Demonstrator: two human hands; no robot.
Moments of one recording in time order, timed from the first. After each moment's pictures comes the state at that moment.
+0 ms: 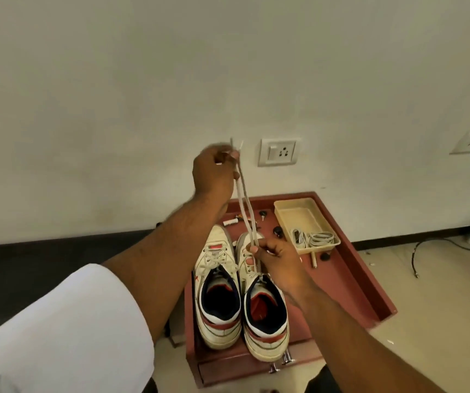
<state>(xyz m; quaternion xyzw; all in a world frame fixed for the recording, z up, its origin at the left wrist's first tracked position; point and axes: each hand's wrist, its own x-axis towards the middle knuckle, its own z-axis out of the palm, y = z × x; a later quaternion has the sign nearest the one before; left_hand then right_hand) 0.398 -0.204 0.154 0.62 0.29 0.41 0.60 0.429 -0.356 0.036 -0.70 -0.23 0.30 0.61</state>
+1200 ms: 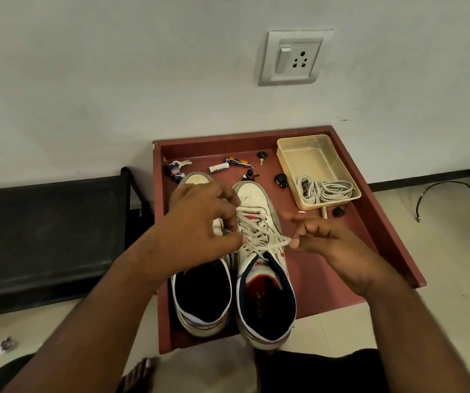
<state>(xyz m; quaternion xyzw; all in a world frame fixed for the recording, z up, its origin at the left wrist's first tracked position) 0.350 -0.200 0.031 0.93 0.11 0.05 0.33 0.489 -0.401 0.015 -0.75 -0.21 0.41 0.48</state>
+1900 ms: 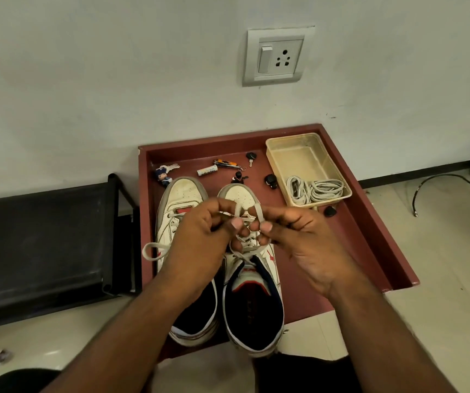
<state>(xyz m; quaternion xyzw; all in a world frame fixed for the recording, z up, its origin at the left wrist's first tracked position) 0.367 -0.251 0.020 0.66 0.29 0.13 0.68 0.473 -0.375 0.017 -0.59 -0.18 0.39 0.68</state>
